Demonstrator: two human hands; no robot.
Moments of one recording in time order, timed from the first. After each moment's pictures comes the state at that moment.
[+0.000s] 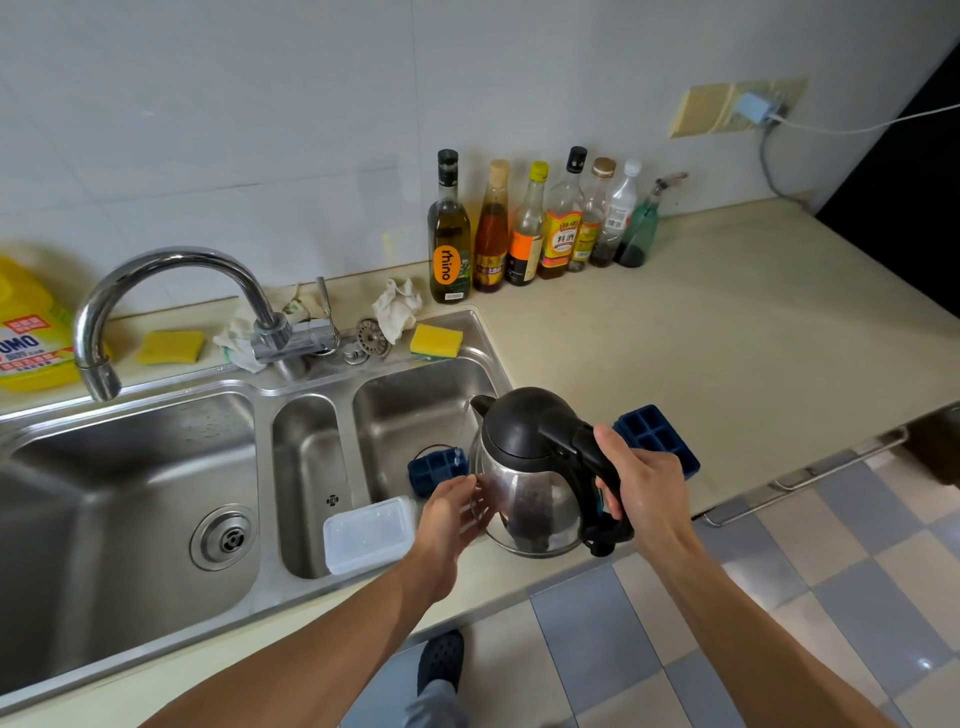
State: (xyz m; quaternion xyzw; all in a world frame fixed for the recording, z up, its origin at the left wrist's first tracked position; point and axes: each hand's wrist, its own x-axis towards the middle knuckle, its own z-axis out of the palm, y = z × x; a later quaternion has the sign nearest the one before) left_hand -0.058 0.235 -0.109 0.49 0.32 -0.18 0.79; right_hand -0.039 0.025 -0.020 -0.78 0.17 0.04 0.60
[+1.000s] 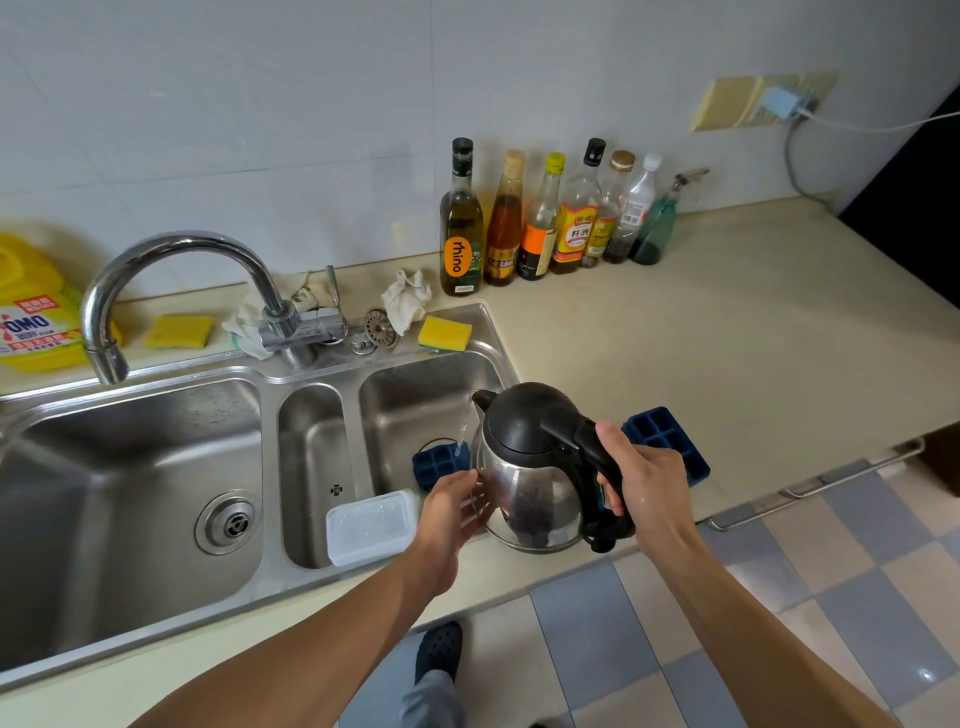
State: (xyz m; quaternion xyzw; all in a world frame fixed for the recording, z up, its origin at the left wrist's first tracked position) left_hand -0.056 0.237 -0.115 0.48 0.33 -0.17 0.79; right_hand -0.030 0.027 -0.024 -0.78 0.15 0.05 0.60
